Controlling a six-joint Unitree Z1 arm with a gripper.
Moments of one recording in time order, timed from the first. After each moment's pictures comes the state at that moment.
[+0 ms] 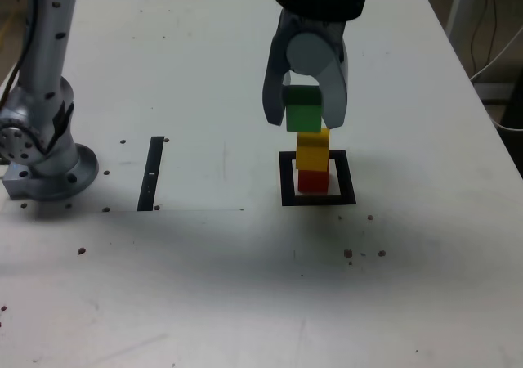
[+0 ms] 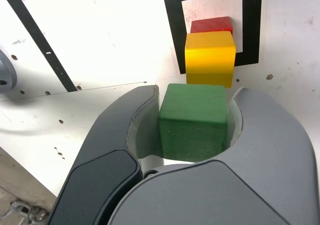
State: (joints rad) arm -0.08 2.01 -1.84 1.56 -0.06 0.11
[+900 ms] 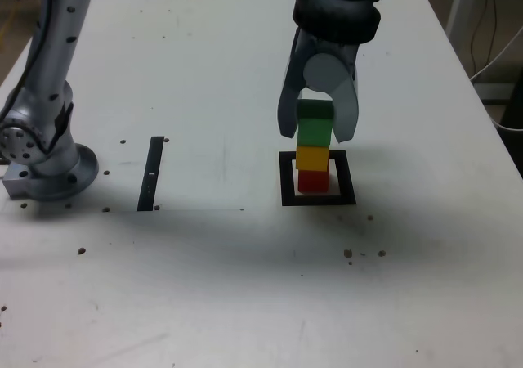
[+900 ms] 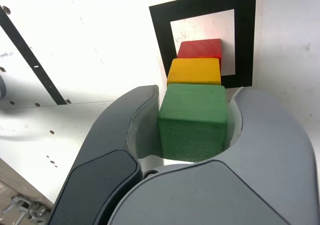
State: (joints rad) arm -0.05 2.08 -1.84 1.52 -0.05 0.13
